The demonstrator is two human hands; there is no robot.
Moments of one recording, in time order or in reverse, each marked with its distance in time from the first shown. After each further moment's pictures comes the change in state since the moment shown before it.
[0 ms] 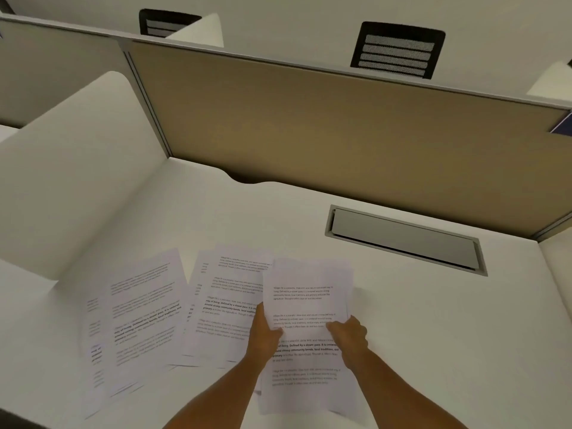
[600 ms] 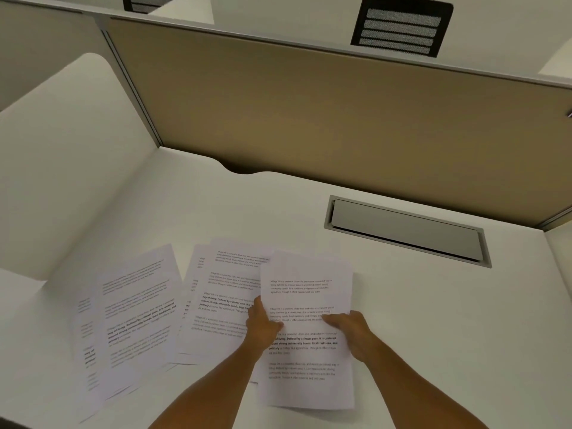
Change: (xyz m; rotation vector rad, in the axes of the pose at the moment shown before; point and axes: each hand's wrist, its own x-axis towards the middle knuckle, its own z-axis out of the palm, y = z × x) left_hand 0.034 0.001 0.000 0.178 -0.035 -0.161; right_hand 0.036 0.008 -0.012 0.431 -0.368 0.006
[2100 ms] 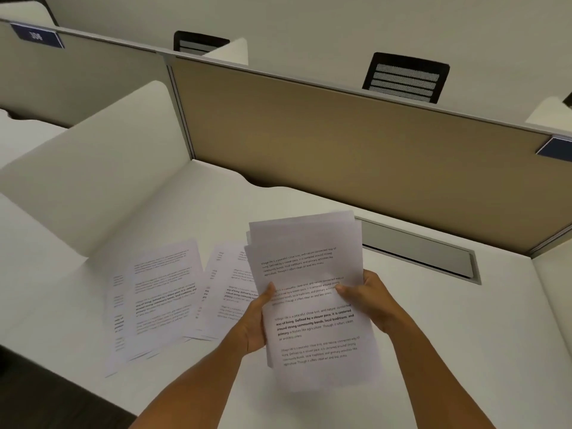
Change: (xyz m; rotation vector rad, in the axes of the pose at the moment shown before) left_hand -0.094 0.011 -0.044 -0.992 -0.508 -0.034; right_hand -0.137 -0.073 -0.006 -0.299 -0.226 -0.490
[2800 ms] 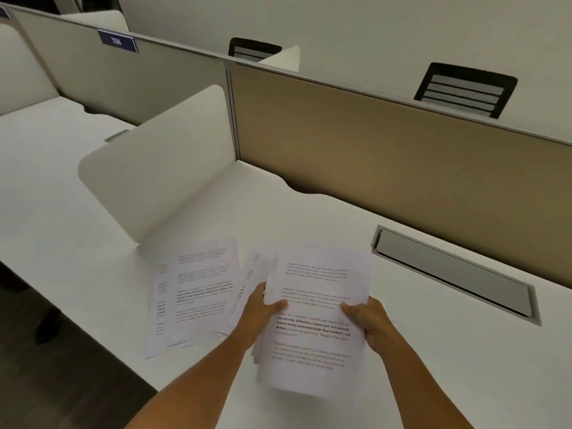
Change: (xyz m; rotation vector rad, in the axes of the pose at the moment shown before) left_hand -0.022 0.042 -0.060 0.617 0.369 0.370; right_hand 0.053 0.032 0.072 0.110 0.142 0.266
